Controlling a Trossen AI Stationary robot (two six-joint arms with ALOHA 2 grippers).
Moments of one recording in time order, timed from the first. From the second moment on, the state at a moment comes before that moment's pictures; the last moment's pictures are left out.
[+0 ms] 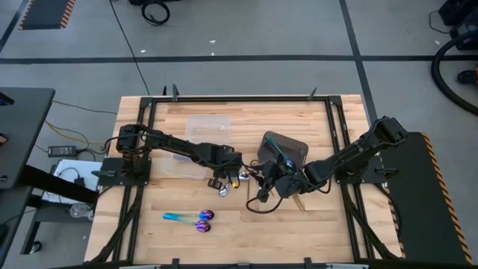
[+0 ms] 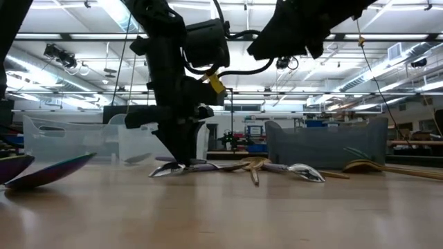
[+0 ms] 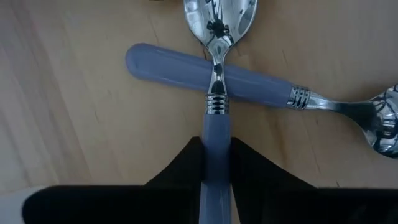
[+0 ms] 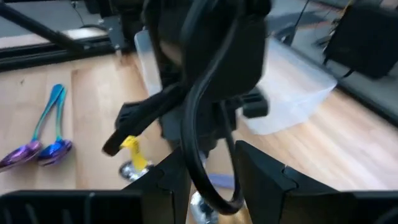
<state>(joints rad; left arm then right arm) -0.03 1.93 1.17 -0.53 -0.11 0.35 0.41 1.54 0.89 0.08 0.78 0.39</state>
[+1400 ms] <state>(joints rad) -0.08 1.15 0.83 -0.75 -0.33 -0.07 0.36 1.59 0.89 0.17 0.73 0.31</state>
